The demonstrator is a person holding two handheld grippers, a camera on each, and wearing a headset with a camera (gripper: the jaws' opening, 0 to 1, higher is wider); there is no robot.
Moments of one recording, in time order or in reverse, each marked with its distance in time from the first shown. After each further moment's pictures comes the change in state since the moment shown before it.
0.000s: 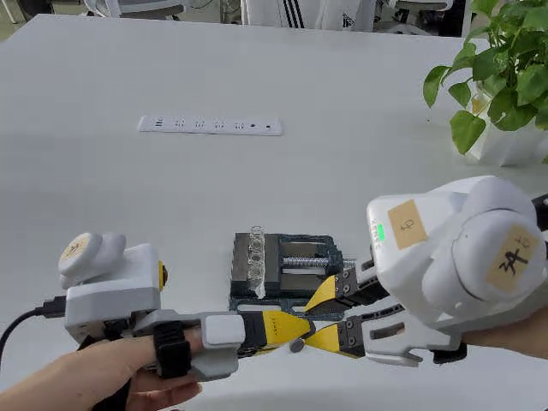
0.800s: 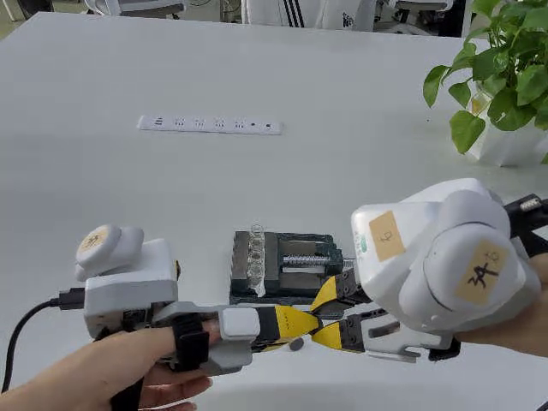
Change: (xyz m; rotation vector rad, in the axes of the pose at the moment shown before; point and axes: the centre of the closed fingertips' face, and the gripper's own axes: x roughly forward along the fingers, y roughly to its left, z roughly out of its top) left arm 0.010 0.004 -0.003 -0.003 -0.003 0.066; right arm 0.003 -0.002 -0.009 -0.041 0.092 -0.010
